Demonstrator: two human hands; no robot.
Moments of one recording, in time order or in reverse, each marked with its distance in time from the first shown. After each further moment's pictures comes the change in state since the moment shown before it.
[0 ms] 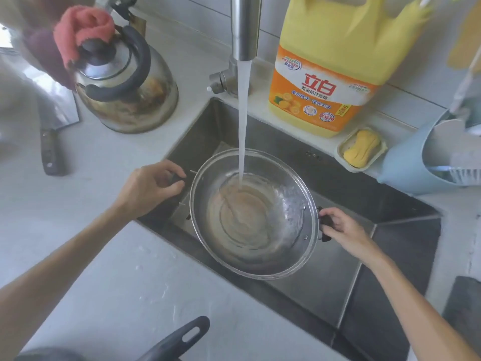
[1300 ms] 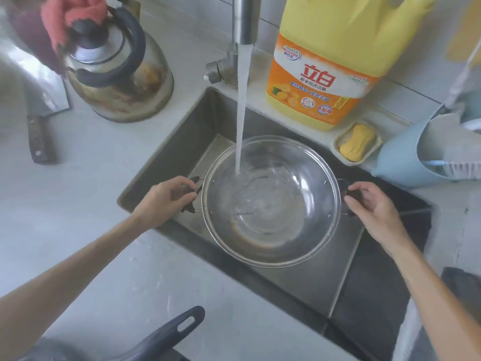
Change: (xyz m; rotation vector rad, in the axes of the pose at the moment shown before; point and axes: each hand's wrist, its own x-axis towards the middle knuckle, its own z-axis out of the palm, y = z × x) left_hand -0.023 -0.006 0.045 -0.079 -0.161 -0.055; right_hand -0.018 -0.028 -0.041 0.088 0.270 -0.219
